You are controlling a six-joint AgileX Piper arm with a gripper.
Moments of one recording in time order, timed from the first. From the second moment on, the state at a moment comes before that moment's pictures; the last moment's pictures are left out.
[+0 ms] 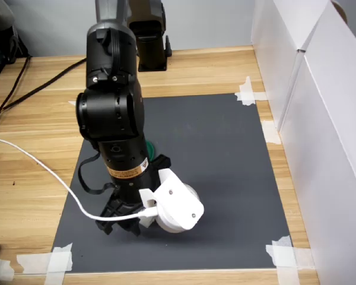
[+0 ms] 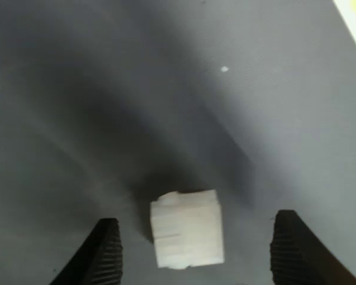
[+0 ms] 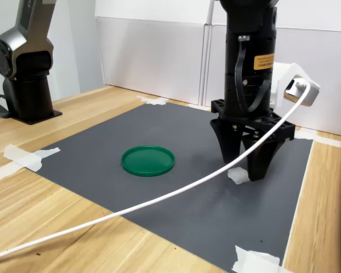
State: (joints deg) arm 4.6 123.6 -101.4 1.8 57.6 -52.3
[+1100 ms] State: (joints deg) arm 4.6 125.0 -101.6 2.0 58.4 -50.9
